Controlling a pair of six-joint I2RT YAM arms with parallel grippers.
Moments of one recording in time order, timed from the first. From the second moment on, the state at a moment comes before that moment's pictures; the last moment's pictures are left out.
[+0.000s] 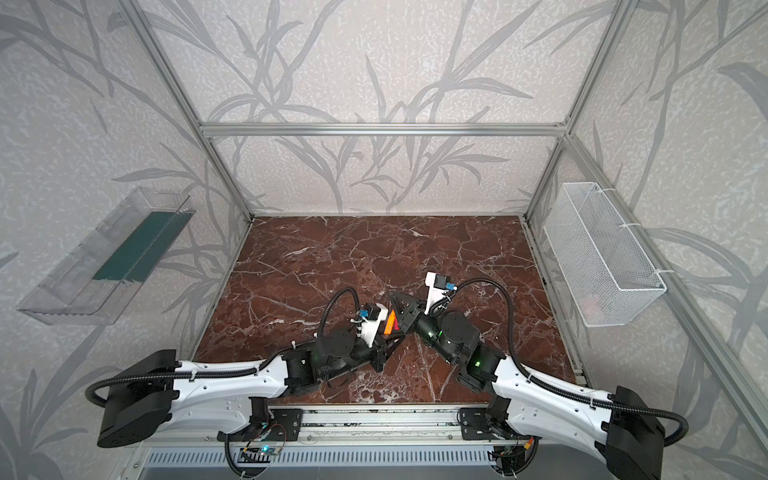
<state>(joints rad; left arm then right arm) -1.18 1.24 0.52 0.45 -0.14 -0.49 0.98 0.91 0.45 0.50 0.20 0.87</state>
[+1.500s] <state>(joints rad) -1.06 1.10 0.43 0.48 0.12 -0.62 1.12 1.07 0.34 0.90 0.34 0.81</state>
